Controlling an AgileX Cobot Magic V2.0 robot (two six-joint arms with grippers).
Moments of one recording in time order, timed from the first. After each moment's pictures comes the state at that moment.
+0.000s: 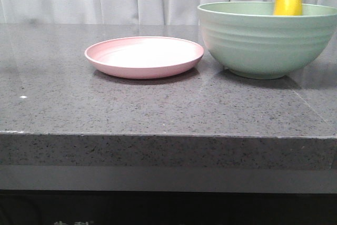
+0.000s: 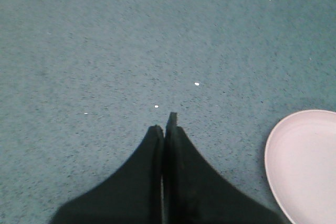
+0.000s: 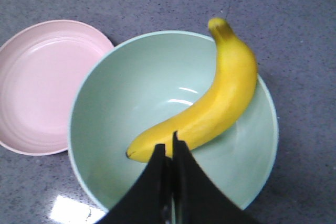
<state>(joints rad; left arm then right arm) -0.08 1.29 -1.52 0.00 0.84 -0.03 0.21 1.29 -1.42 0.12 0.91 0.03</state>
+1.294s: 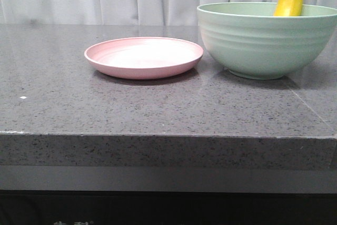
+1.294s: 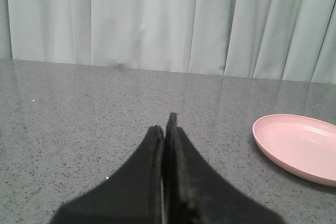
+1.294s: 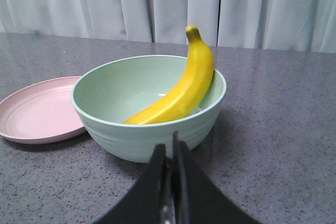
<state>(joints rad) -0.03 0.02 -0.38 -0.03 0.42 -0.03 0.21 0.32 -0.31 0.08 0.15 -0.01</state>
